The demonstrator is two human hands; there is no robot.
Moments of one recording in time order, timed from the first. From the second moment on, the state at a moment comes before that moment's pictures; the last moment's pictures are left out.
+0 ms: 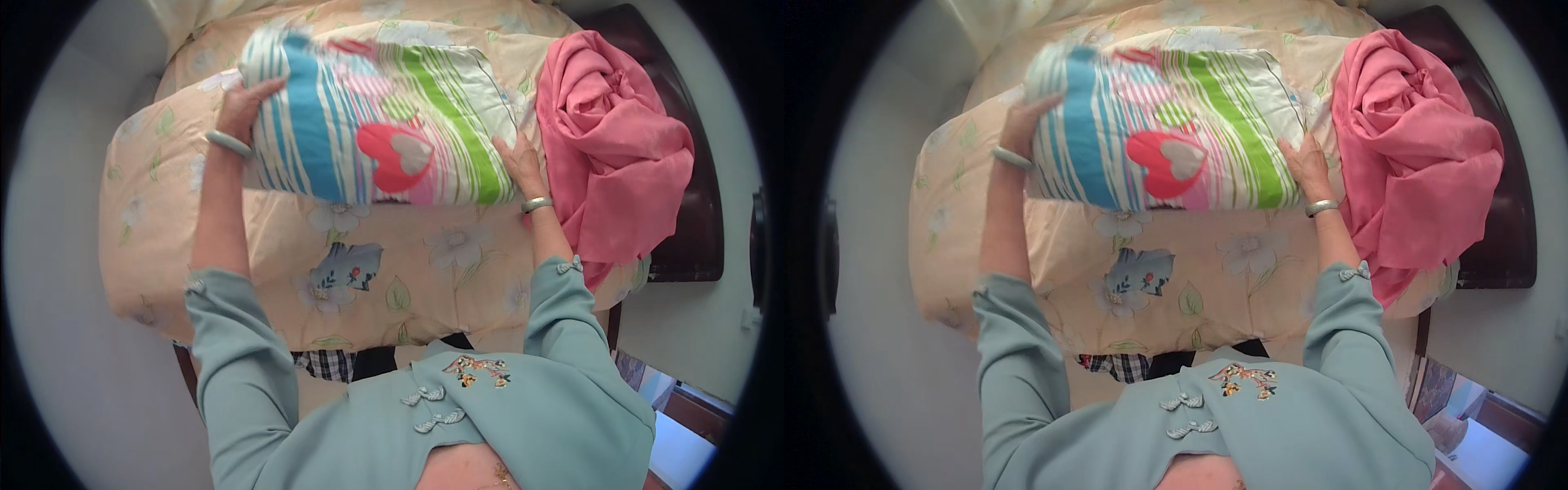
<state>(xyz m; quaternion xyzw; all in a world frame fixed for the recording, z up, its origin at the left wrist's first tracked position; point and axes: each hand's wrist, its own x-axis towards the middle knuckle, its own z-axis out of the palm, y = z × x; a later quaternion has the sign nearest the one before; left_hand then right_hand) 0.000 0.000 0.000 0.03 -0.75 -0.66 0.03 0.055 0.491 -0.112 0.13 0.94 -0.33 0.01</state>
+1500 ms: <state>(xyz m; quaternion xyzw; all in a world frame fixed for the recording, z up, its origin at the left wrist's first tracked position) 0.840 0.065 -0.272 0.48 -0.70 -0.53 0.03 0.230 0.251 -0.272 -0.45 0.88 0.06 0.12</state>
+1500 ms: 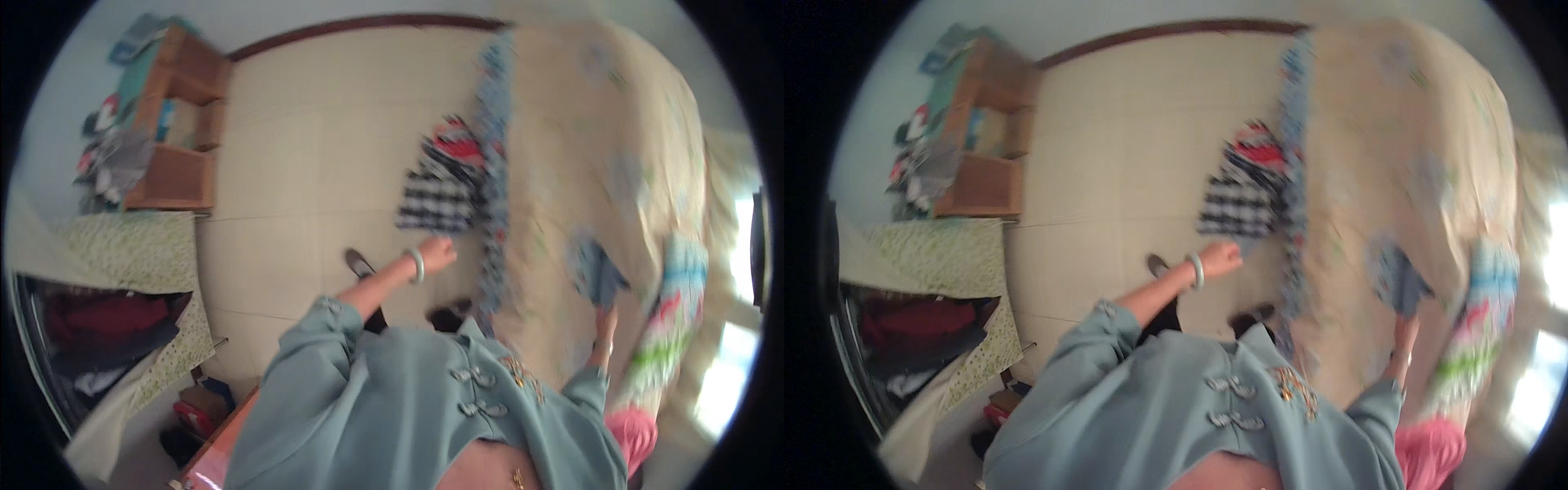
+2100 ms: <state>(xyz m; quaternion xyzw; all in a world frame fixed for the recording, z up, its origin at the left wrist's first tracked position) 1.369 0.003 -0.180 0.75 -0.20 -0.49 0.40 1.085 -0.138 -0.201 -0.75 0.37 -0.07 0.55</state>
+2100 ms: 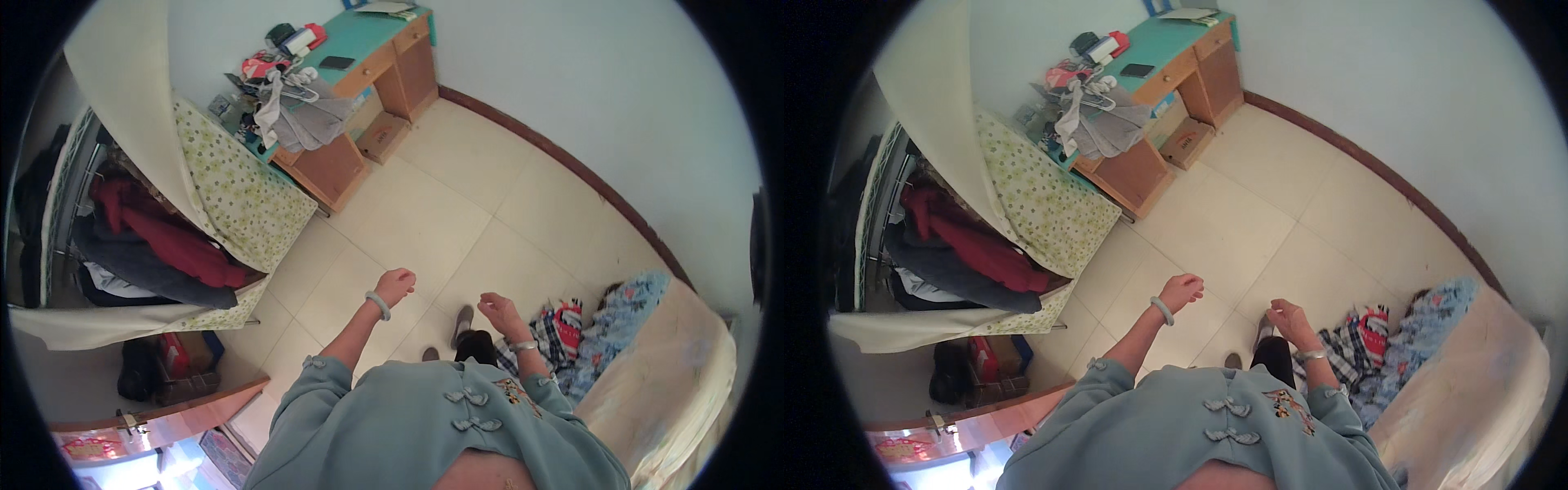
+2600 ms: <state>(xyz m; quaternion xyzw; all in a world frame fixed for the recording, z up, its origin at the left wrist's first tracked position) 1.575 -0.068 -0.136 0.73 -0.03 -0.37 0.57 1.362 -0.346 -0.198 -0.86 0.16 0.11 0.47</state>
